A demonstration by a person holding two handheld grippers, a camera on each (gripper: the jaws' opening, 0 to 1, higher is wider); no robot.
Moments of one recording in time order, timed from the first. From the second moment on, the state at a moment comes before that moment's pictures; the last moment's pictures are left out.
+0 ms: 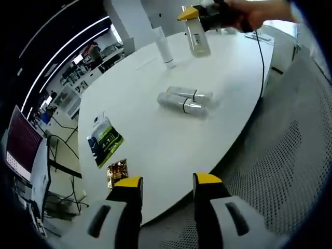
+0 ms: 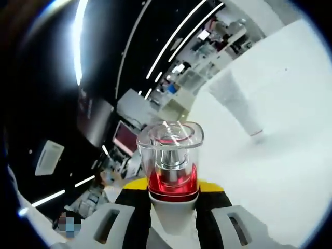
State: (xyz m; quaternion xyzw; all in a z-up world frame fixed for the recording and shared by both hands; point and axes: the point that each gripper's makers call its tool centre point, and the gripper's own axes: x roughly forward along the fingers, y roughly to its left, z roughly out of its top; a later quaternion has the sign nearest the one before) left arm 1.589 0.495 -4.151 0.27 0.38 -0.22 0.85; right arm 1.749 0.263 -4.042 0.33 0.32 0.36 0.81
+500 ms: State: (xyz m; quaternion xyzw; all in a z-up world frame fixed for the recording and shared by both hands) left arm 1.588 0.503 -4.155 0.28 0.40 -0.21 0.85; right arm 1.825 0.205 -4.076 0.26 0.33 0.30 0.85
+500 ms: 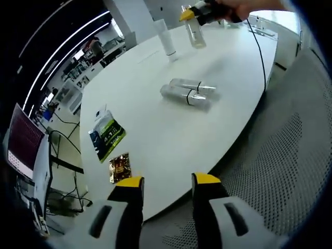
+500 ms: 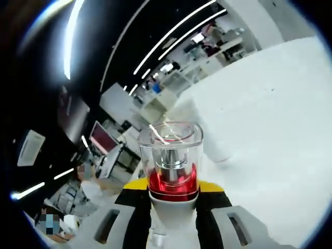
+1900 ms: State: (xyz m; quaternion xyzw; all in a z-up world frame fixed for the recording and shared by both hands) left arm 1.589 0.505 -4.154 0.28 0.39 -0.21 0.85; right arm 1.914 0.159 -4.116 0.03 0.30 0.19 0.93
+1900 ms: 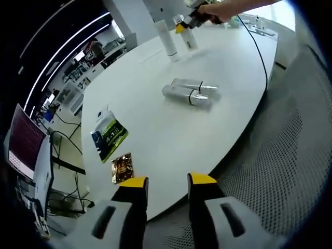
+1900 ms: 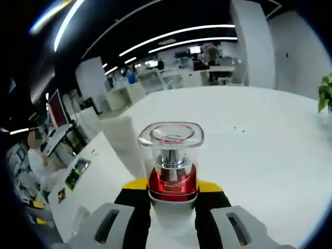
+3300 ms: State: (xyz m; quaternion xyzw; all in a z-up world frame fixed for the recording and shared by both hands) left arm 1.584 0.508 -4.163 0.29 0.41 -0.21 0.84; right arm 1.928 0.167 -4.130 -0.01 0.23 0.18 0.96
